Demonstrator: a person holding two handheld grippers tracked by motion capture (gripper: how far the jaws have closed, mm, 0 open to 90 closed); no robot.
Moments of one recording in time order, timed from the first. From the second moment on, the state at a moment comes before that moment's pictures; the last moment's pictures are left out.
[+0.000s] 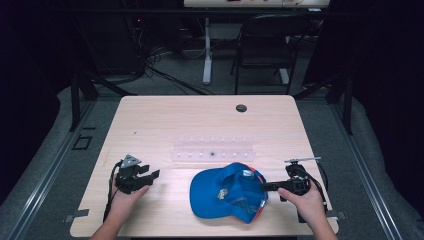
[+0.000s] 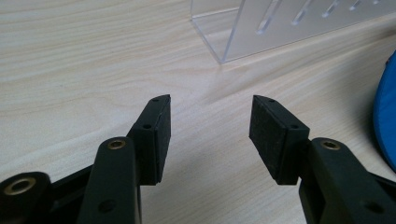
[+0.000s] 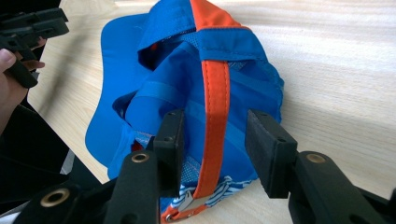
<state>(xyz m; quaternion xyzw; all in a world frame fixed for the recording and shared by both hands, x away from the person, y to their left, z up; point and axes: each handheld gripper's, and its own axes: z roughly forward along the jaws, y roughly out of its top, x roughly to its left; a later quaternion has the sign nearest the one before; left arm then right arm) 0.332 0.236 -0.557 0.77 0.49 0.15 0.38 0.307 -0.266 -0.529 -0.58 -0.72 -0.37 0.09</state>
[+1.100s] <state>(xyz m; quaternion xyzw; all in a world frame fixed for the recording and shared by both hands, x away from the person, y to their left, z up) 0.332 0.236 -0.558 0.77 0.49 0.15 0.38 0.315 -0.250 -0.526 -0.57 -0.72 -0.37 0.16</state>
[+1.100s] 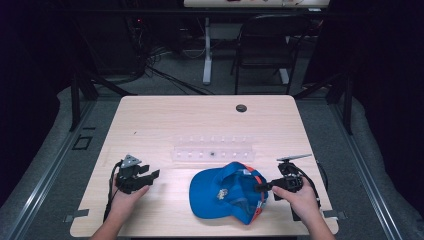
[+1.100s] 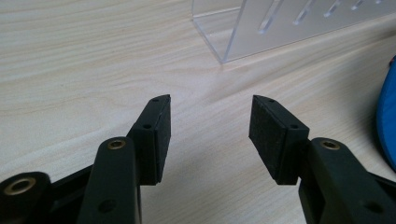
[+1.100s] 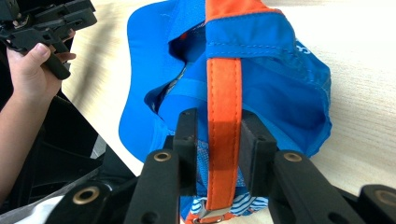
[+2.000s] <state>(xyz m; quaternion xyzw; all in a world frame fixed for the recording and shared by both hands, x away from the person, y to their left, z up) 0.331 0.235 -0.558 0.77 0.49 0.15 0.38 0.317 -0.242 -0.498 -0.60 -0.73 -0.31 0.15</state>
